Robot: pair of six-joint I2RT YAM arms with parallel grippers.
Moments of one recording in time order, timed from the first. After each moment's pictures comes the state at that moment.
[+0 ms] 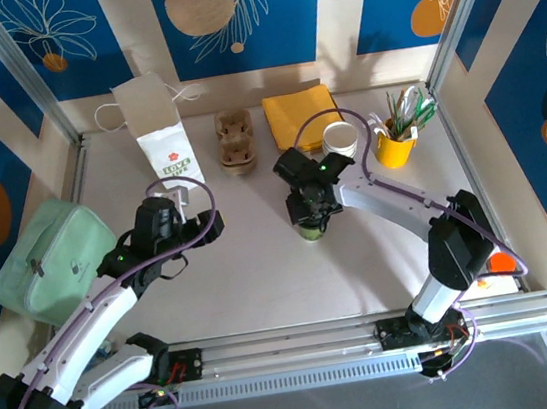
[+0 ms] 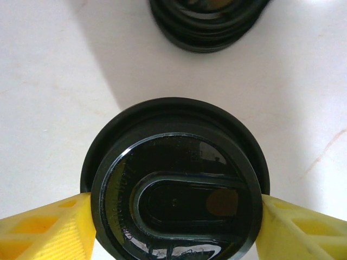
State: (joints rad) left arm -0.49 0.95 0.77 -0.49 0.08 -0.58; right arm 0.70 1.61 1.33 -1.03 0.21 0.55
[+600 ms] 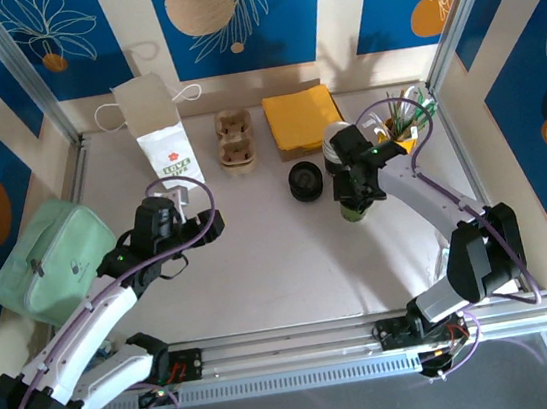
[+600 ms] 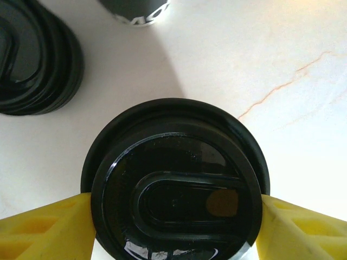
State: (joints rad) left arm -0.49 0.95 0.77 -0.48 0.09 -0.60; right arm 0.37 1.48 1.20 -0.96 0.22 0.49
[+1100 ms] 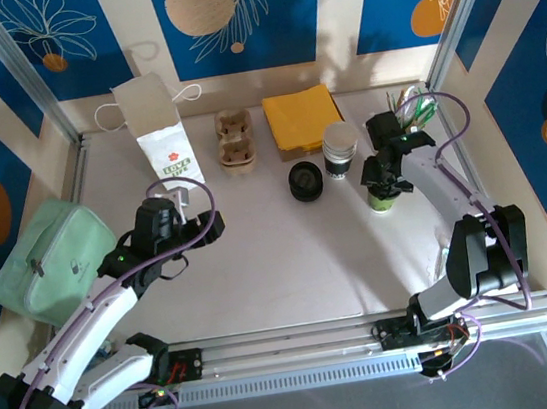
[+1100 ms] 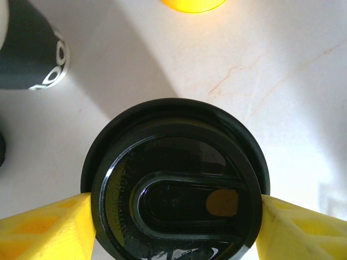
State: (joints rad) left arm -0.48 0.95 0.76 -0.47 0.11 -0.60; right arm 0.14 1.48 1.20 -0.94 0.22 0.47
